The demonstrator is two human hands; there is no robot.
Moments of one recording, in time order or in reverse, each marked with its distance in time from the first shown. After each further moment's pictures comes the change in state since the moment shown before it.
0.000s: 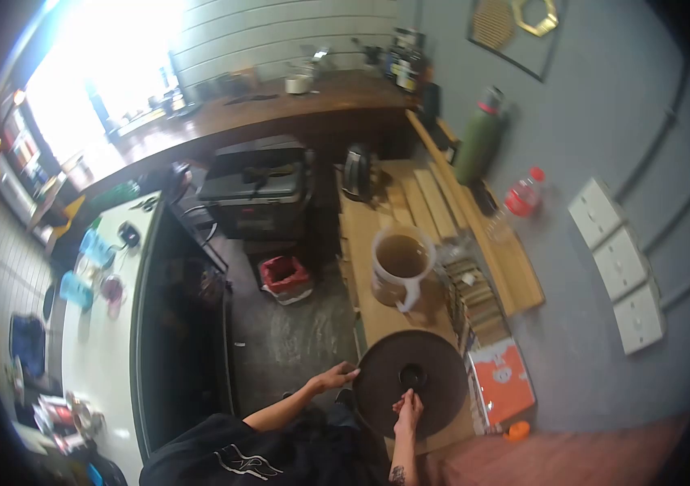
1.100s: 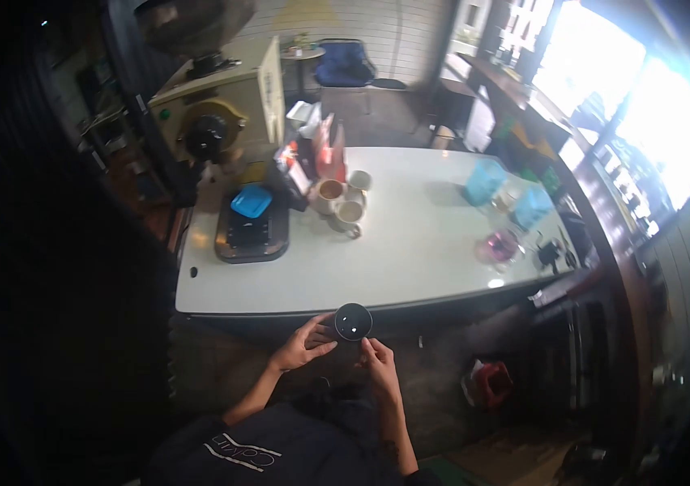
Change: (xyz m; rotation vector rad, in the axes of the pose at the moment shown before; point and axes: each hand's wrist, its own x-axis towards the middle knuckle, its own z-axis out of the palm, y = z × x) left_hand -0.551 -0.210 -0.068 -0.690 1.668 0.472; right_hand -0.402 0.113 0.438 -0.765 -1.941 0.266
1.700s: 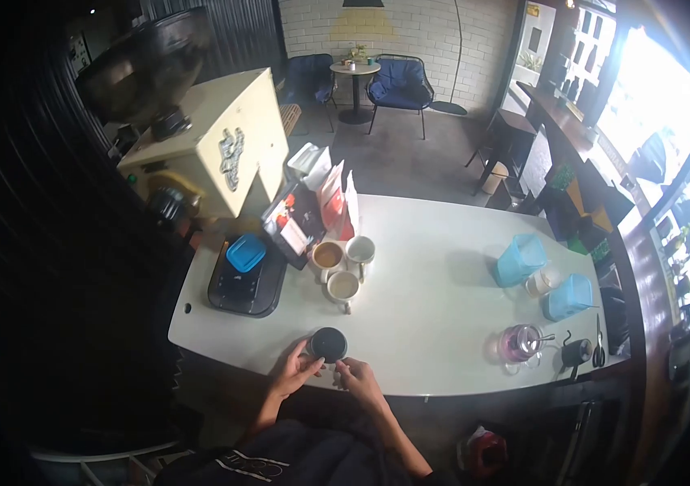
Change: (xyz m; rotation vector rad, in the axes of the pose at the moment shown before) left_hand 0.138 -0.026 0.005 -0.144 0.481 -0.062; right_hand 0.190 -0.069 -0.033 -0.453 -0.439 0.111
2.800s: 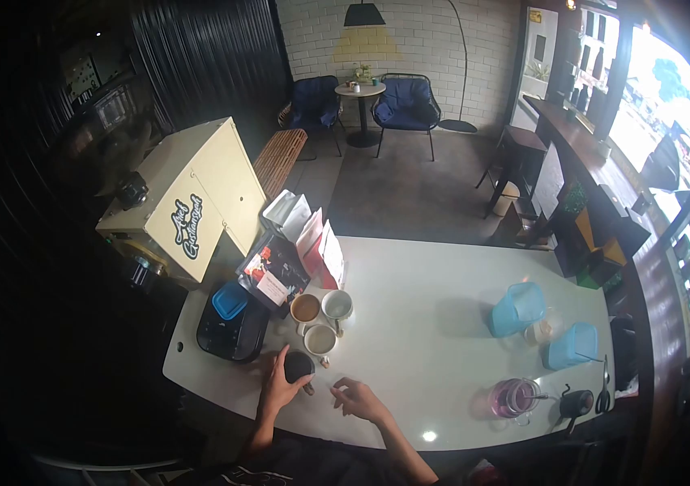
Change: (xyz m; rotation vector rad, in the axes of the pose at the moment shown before) left_hand 0.083 0.047 0.026 0.923 0.453 0.140; right_hand 0.071 -0.030 -0.092 -0.136 -0.346 0.038
